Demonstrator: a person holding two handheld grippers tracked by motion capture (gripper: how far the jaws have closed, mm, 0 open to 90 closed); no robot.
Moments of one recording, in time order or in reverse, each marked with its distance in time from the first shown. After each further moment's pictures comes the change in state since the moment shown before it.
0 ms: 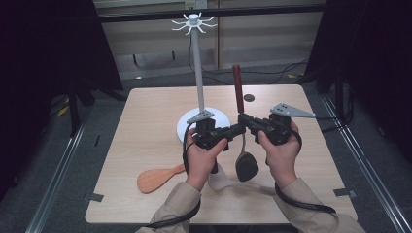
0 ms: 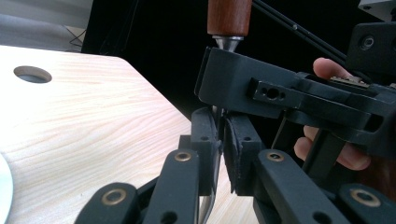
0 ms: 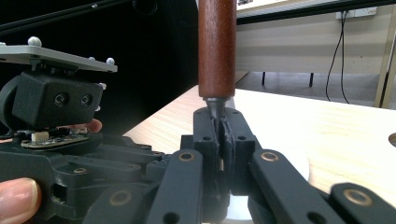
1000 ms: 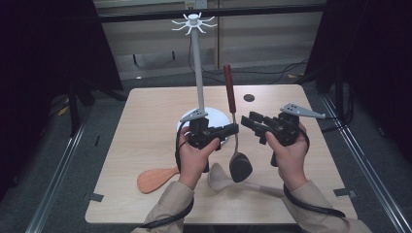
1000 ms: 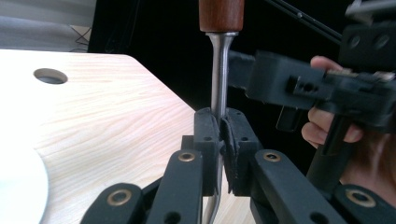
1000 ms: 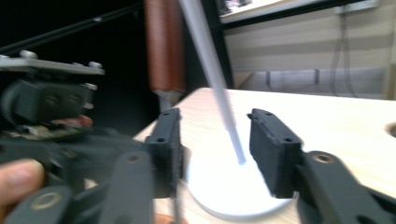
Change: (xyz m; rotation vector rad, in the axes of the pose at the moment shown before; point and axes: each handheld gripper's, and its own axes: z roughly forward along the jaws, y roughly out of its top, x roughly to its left) left arm 0.007 0.009 -0.019 0.041 0.019 0.051; right arm -0.014 -0.001 -0.014 -0.014 0.020 0.074
